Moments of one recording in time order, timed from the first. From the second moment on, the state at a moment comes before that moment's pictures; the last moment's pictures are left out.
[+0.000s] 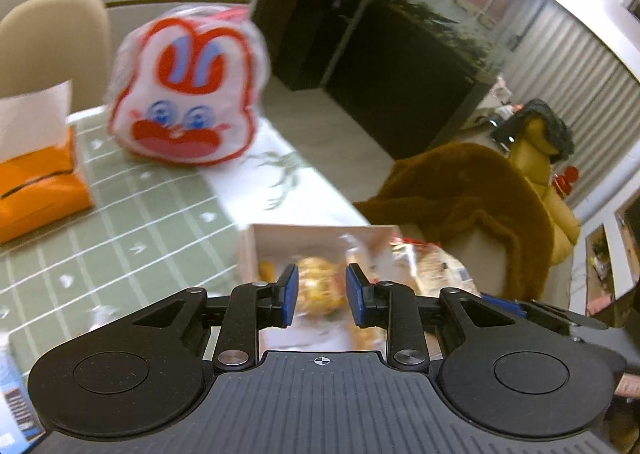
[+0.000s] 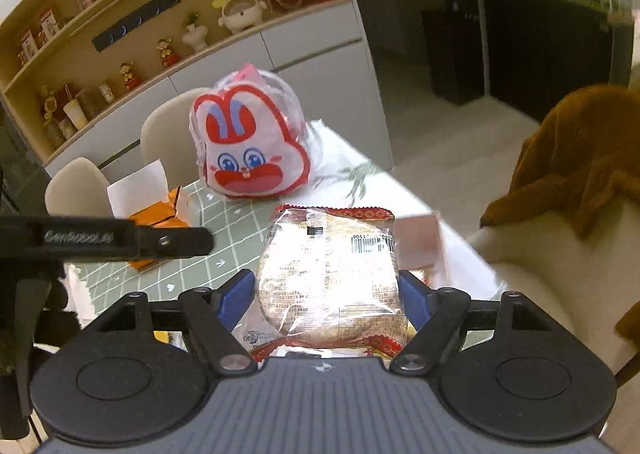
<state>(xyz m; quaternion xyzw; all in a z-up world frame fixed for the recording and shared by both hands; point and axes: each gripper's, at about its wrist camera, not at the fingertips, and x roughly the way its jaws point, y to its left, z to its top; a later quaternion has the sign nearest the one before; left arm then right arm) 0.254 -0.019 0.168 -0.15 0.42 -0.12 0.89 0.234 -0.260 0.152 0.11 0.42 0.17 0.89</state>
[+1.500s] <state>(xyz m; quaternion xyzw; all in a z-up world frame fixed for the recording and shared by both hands) 0.141 0.043 0.044 -0.10 0.51 -0.13 0.84 0.037 -0.194 0.034 0.12 0.46 0.05 0.88</state>
